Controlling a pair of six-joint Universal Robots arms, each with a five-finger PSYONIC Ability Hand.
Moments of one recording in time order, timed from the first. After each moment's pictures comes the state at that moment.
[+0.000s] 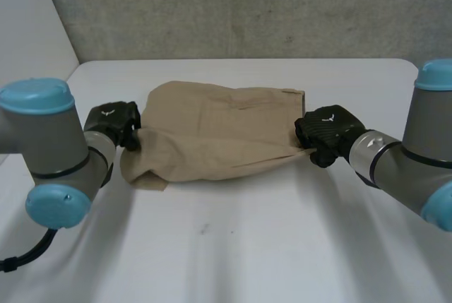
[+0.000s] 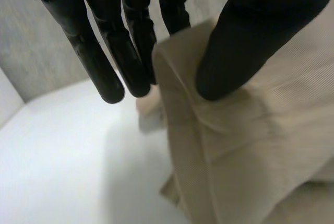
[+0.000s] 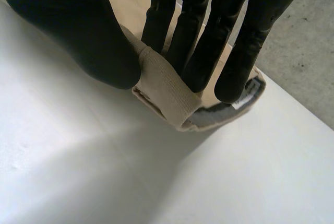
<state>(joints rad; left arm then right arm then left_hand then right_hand) 4.36 -2.09 -1.44 3.24 -1.68 3.19 1.91 -1.11 1.40 0.13 1.28 2.70 0.97 1.03 1.03 1.03 0.83 0.91 1.17 1.18 1.19 0.98</state>
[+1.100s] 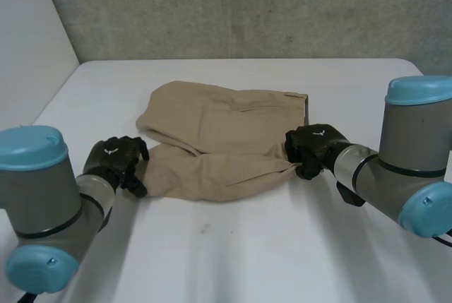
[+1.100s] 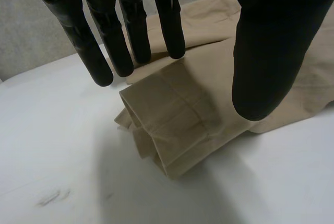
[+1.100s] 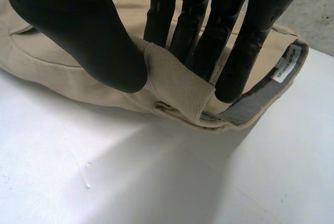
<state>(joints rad) 4.33 -1.94 -1.78 3.36 -1.66 3.21 1.96 -1.02 1.38 0.13 1.33 2.95 0.56 0.56 0.56 0.56 0.39 0.94 1.17 1.19 1.19 0.99</state>
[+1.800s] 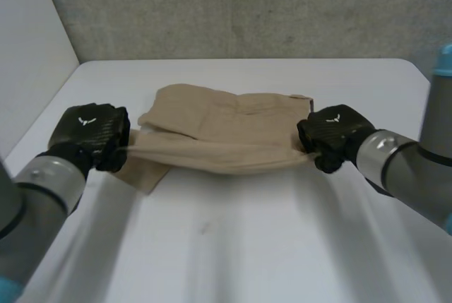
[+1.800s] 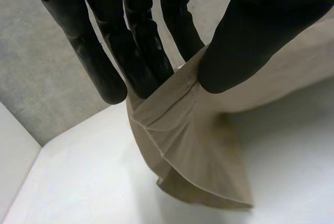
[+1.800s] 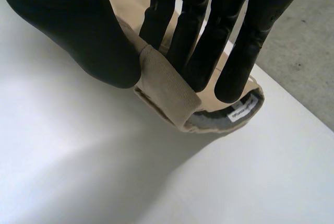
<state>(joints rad) 4.33 -1.58 -1.82 3.19 -1.62 3.36 1.95 -1.26 1.44 0.27 1.35 2.68 1.12 1.19 1.19 1.19 0.97 0.94 1.17 1.19 1.19 0.99</state>
